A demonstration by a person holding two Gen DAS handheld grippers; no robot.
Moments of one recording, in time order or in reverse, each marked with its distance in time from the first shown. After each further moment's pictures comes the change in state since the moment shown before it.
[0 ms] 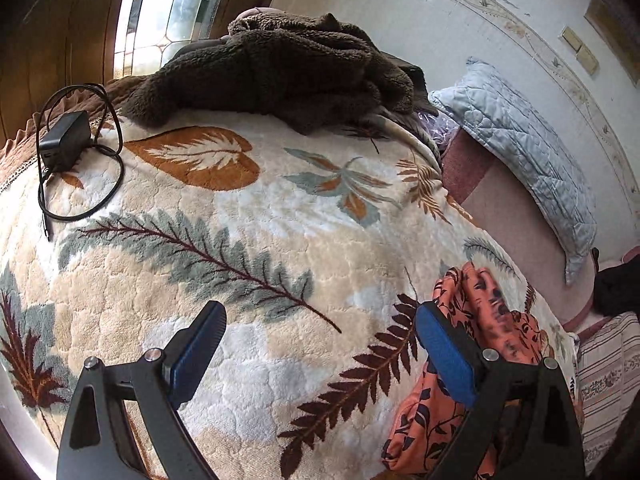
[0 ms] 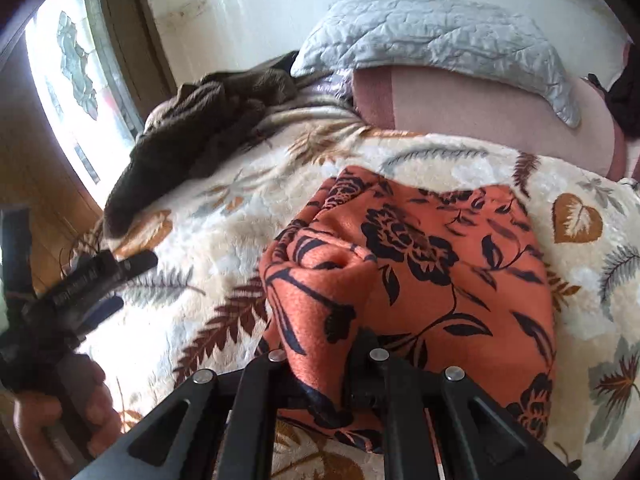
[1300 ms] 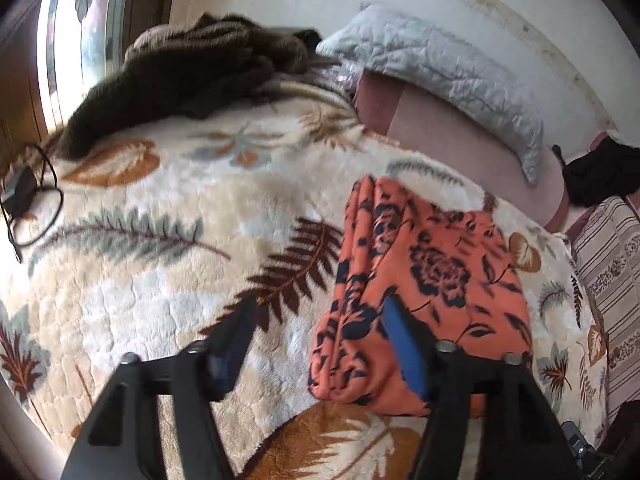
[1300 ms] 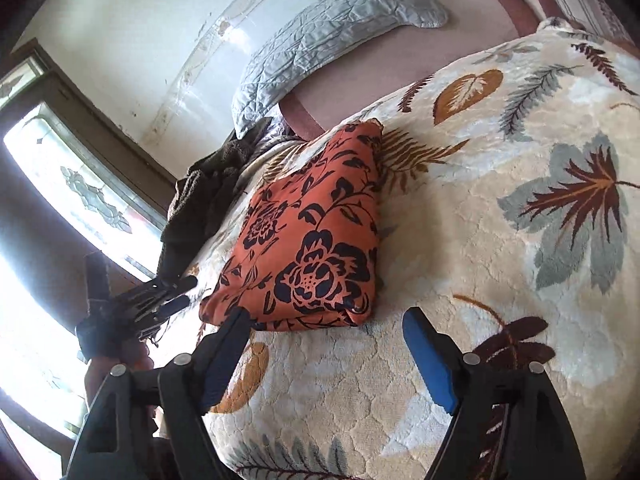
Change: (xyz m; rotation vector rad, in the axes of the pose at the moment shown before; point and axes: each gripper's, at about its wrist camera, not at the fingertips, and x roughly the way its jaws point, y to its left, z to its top) left arm -0.033 -0.089 -0.070 0.340 0.016 -0.089; right arm -0.101 -0.182 -0.146 0.478 -0.179 0.307
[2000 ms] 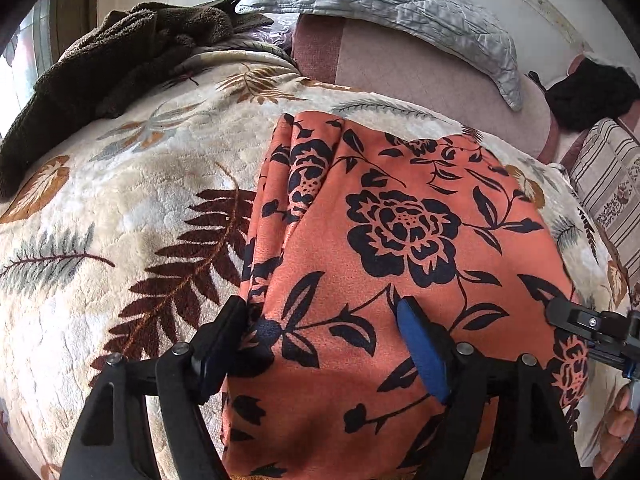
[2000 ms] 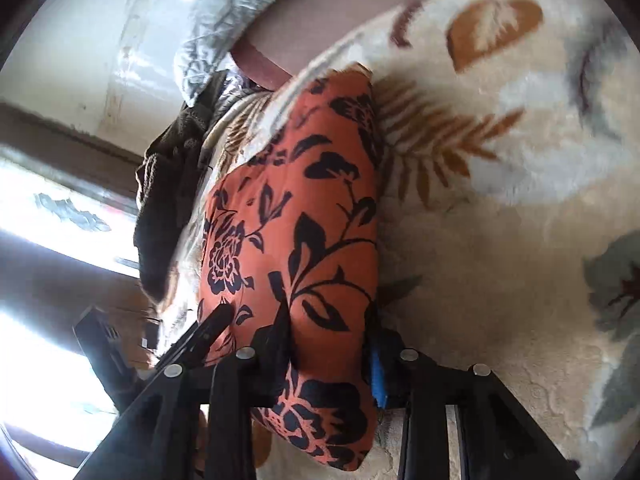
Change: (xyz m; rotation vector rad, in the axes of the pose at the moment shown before) left arm 0.089 -0.045 -0.011 0.172 0.154 -0.030; right arm 0.108 0.009 0.084 0.043 0.250 -0.070
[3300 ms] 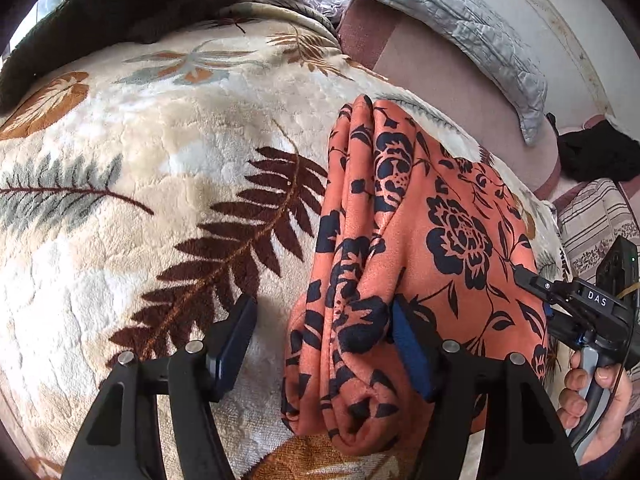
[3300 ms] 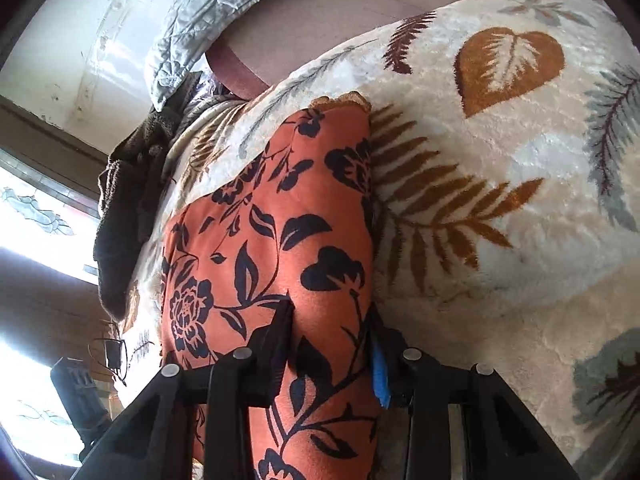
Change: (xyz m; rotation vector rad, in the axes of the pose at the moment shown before) left arm 0.001 0.058 -0.002 -0.215 0.102 -0.131; right arm 0.048 -0.008 0.050 0.039 0.024 -0.092
